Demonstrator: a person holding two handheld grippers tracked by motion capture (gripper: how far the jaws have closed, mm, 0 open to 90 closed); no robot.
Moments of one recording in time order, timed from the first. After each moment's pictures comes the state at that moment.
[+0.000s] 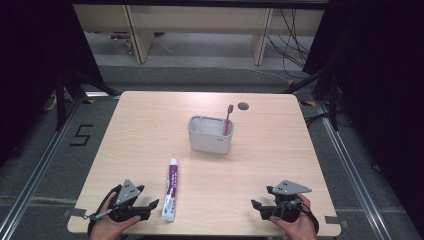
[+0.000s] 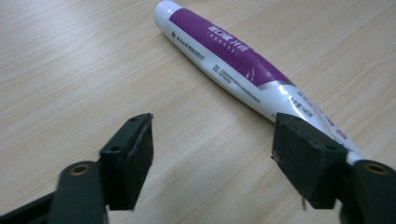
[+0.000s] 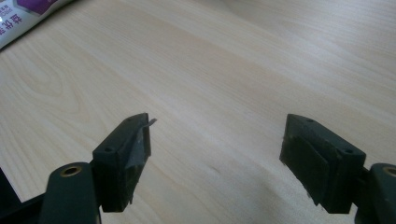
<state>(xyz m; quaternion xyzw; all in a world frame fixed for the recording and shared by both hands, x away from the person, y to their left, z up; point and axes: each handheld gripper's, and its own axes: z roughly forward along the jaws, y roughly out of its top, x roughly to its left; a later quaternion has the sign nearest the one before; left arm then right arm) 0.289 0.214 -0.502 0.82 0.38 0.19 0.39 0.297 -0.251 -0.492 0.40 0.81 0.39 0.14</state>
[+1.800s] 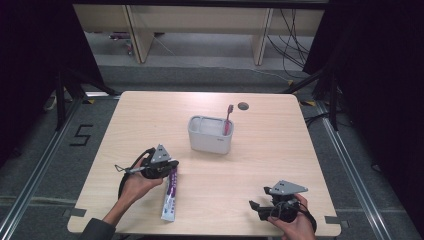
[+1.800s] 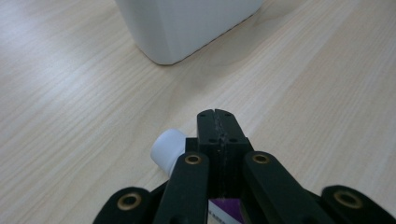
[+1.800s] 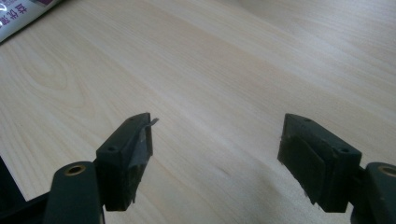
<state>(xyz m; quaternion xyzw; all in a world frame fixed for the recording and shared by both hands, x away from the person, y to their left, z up) 0.399 0.153 -0.482 0.86 0.30 0.19 0.37 0.297 -0.246 -0.494 0.40 0.82 0.38 0.13</state>
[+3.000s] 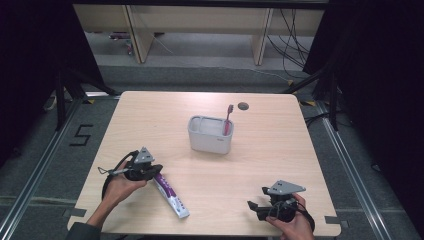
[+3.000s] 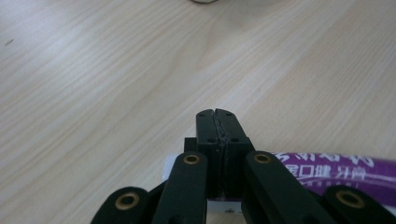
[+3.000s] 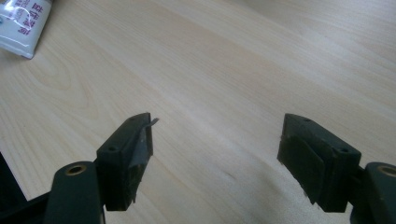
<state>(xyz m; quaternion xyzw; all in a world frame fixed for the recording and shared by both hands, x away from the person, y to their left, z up) 0.391 0.208 -0.493 0.86 0.33 0.17 0.35 0.299 -0.242 -0.495 0.39 0.83 0.38 0.13</state>
